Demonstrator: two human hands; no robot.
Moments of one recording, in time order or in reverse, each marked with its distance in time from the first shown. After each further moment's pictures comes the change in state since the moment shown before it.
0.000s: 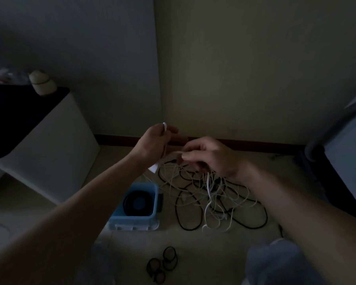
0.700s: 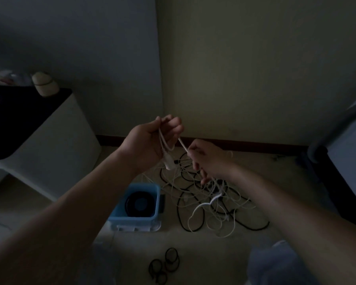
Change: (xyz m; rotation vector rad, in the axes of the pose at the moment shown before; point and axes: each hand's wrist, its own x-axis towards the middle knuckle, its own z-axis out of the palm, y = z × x) left_hand -0.003 0.013 -0.016 -0.825 -0.122 -0.187; right_hand 0.018 0.030 0.005 -0.229 0.240 0.193
